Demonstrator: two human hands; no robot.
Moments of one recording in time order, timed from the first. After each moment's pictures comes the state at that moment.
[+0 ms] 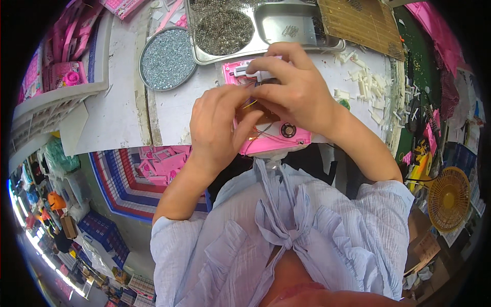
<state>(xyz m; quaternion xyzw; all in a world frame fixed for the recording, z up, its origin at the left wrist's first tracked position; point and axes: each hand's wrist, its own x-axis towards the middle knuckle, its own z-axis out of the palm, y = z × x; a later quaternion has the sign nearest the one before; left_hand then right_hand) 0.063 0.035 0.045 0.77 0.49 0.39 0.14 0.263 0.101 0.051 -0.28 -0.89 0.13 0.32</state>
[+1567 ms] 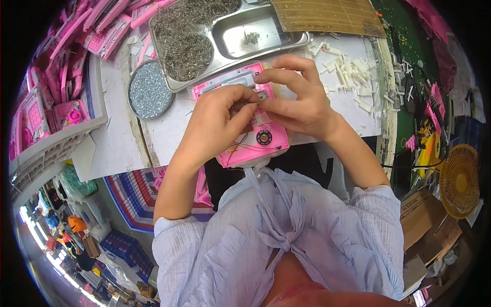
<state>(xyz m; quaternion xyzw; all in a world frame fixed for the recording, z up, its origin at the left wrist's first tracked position) 0.108 0.080 0.076 0.64 0.48 0.24 0.55 0.325 0.080 0.039 -0.31 -0.84 0.09 0.44</state>
